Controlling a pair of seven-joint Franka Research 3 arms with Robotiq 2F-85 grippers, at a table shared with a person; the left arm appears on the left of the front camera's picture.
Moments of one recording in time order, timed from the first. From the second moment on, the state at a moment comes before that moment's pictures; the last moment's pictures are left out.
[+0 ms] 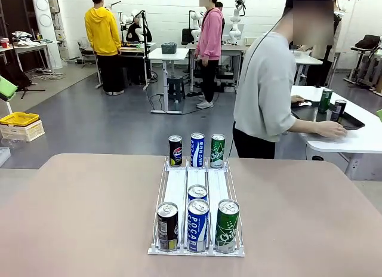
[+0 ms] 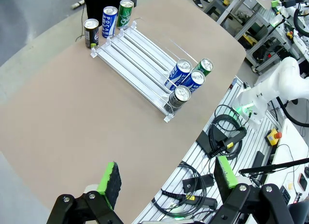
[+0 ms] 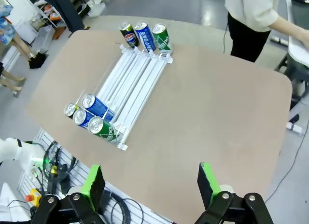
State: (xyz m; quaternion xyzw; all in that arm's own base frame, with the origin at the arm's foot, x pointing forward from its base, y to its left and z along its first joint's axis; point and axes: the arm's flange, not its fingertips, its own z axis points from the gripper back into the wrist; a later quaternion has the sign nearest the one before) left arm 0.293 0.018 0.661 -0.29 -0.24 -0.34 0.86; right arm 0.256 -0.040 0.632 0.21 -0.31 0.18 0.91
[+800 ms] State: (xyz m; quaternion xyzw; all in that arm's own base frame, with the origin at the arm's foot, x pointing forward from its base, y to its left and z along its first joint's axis) left arm 0.293 0.018 0.661 -0.29 -0.24 -0.34 0.86; right arm 0.256 -0.040 0.632 0.21 -0.31 0.18 0.91
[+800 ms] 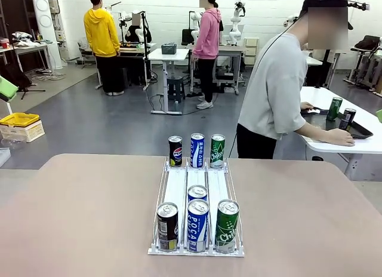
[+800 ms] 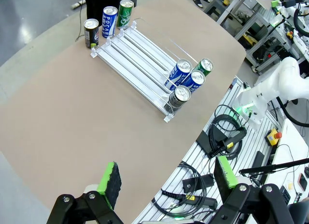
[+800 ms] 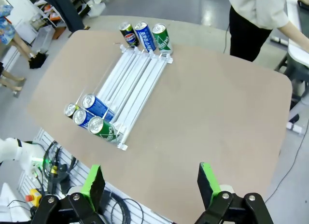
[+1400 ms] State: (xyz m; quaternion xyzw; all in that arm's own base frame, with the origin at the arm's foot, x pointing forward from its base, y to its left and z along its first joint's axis) left arm 0.293 0.018 0.661 -0.29 -0.24 -0.34 0.86; right arm 0.256 -0.040 0.632 0.21 -0.31 0.18 0.91
